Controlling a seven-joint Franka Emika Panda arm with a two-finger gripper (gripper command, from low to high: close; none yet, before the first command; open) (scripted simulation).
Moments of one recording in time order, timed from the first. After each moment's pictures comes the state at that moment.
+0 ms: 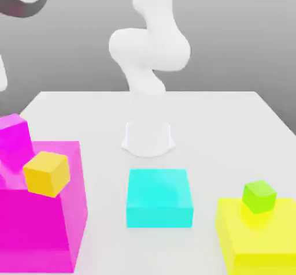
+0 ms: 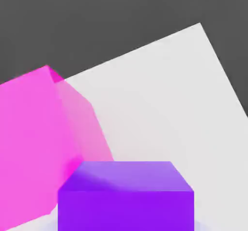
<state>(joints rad) -0.51 -0.15 -0.19 -2.28 0.07 2.23 0.49</state>
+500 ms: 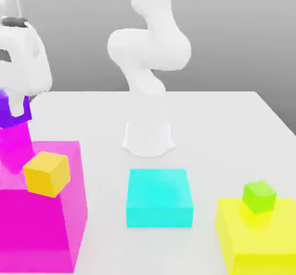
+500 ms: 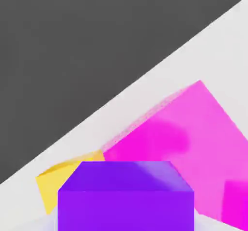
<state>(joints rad) -0.39 -0.13 0.02 -2.14 0.02 2.03 1.12</state>
